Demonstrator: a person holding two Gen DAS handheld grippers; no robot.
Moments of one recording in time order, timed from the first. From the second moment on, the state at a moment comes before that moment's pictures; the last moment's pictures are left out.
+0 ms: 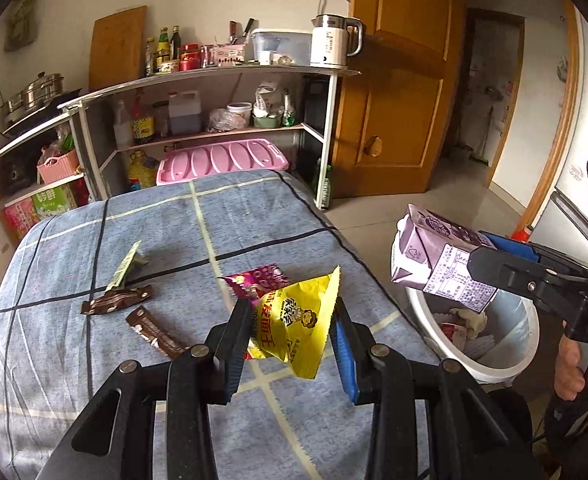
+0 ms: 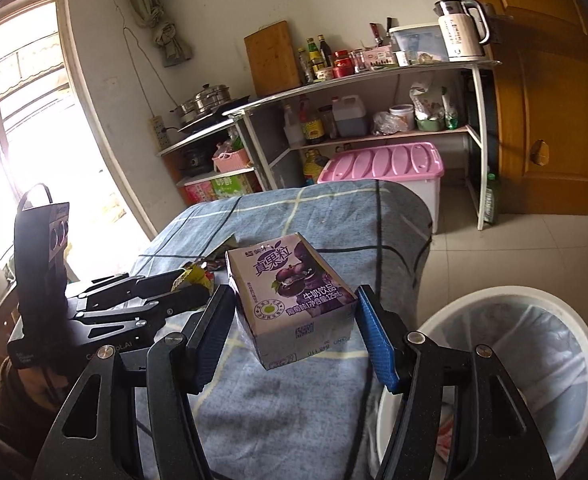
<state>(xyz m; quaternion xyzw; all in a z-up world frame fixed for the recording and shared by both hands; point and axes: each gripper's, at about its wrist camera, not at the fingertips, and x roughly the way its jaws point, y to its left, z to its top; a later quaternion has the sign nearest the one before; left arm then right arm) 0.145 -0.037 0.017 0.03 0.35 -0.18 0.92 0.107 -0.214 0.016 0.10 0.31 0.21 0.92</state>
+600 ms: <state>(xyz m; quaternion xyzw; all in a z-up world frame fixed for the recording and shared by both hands) 0.140 -0.193 -0.005 0.07 0.37 -0.30 0.88 0.073 -0.342 -0.015 0.12 0.33 0.05 0.93</state>
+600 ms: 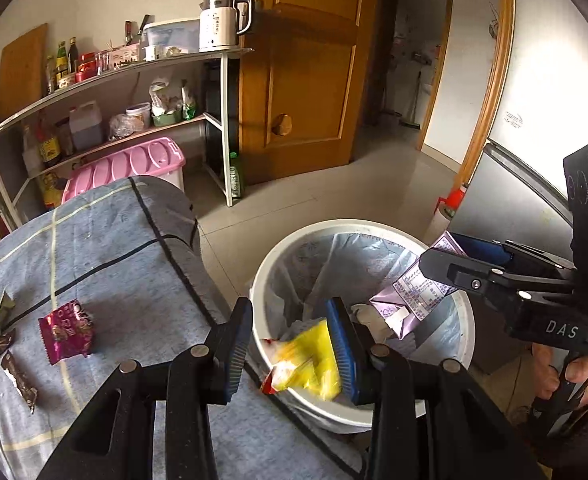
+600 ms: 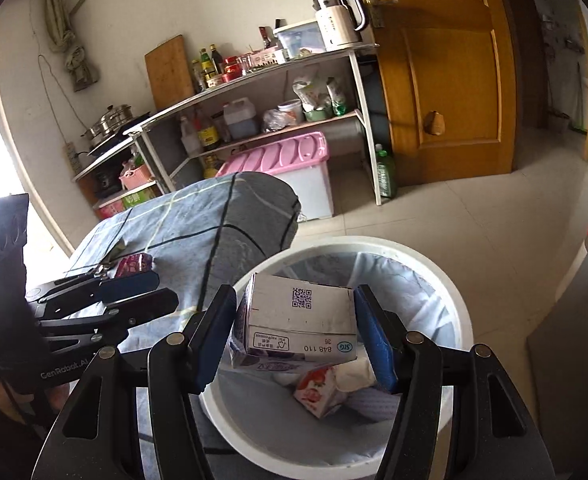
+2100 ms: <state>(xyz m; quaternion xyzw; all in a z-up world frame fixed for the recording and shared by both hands) 0.158 0.028 -0.014 -0.04 0.39 -0.09 0.92 0.134 -0.202 -0.027 0.05 0.37 0.14 0.92</state>
